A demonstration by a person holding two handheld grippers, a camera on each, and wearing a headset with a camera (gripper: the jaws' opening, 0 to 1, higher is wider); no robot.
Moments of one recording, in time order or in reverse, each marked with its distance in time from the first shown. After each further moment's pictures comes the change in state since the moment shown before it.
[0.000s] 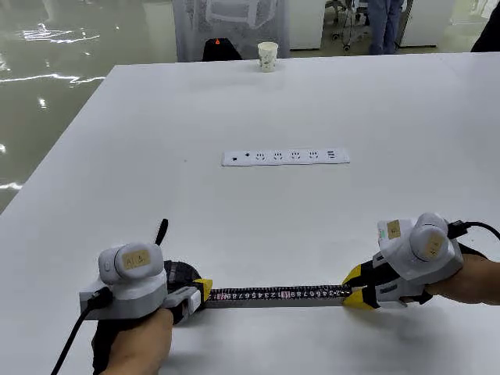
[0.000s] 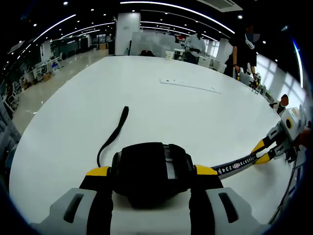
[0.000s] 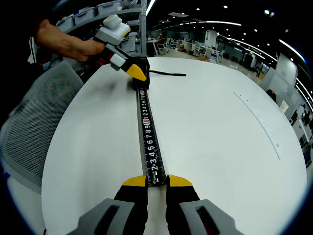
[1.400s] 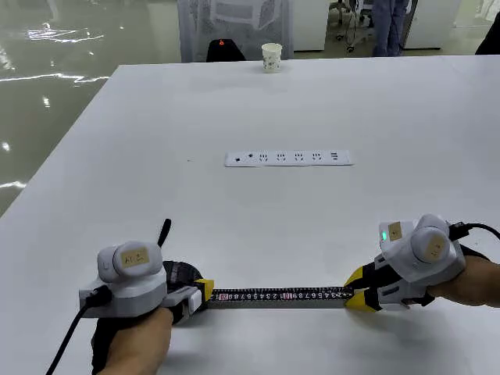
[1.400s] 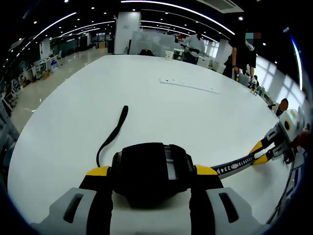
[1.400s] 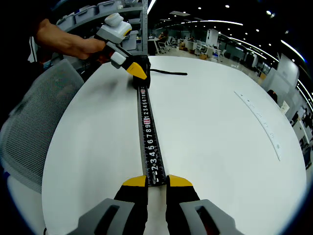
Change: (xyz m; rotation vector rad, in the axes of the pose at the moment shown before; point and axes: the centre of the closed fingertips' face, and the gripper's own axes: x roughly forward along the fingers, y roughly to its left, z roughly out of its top) left arm 0.000 0.001 0.000 -0.014 0.006 -0.019; right arm 0.001 0.000 0.001 -0.011 0.015 0.006
